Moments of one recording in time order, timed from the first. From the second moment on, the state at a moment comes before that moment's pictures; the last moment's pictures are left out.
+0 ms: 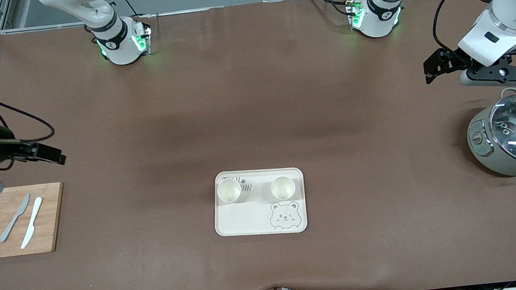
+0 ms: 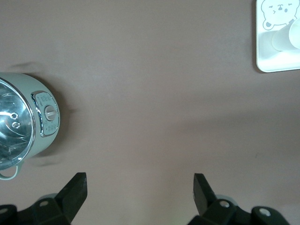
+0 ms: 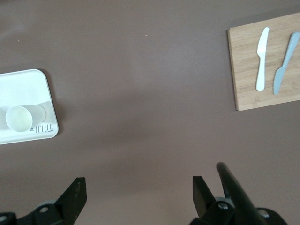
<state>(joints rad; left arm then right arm) -0.02 -0.10 -0.12 -1.80 -0.01 1.69 0.02 0.11 0.22 -0.07 -1.33 0.07 1.50 0.21</state>
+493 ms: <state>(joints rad) -0.02 -0.10 -0.12 -1.80 0.00 1.69 0.02 0.03 0.05 -0.07 -1.43 0.05 1.42 0.03</state>
